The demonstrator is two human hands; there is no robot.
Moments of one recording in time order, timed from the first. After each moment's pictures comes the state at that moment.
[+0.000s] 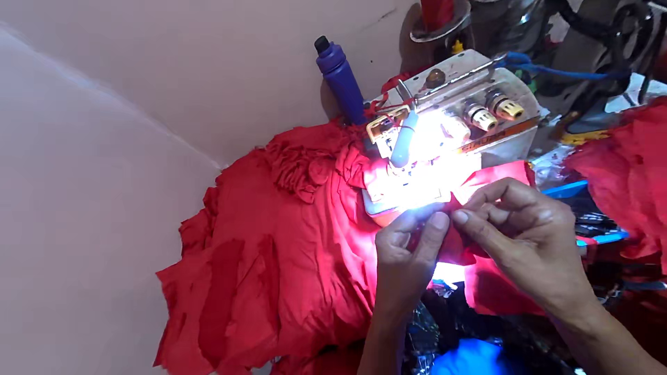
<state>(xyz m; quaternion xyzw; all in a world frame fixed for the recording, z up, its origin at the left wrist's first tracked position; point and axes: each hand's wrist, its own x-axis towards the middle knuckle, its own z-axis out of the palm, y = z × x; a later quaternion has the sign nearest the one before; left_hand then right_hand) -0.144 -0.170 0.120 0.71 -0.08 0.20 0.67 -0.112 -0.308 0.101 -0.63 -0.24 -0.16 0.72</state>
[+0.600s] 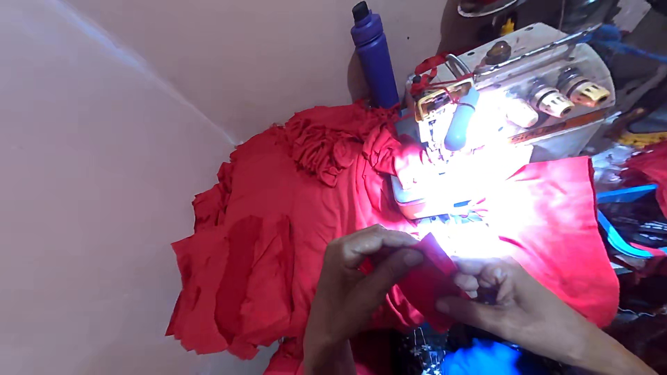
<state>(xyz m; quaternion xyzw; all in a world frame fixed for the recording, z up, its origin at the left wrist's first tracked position) -0.183 -0.064 0.147 0.81 -0.23 0.18 0.51 -0.142 -0.273 0.075 -0.57 -0.37 0.16 0.72</state>
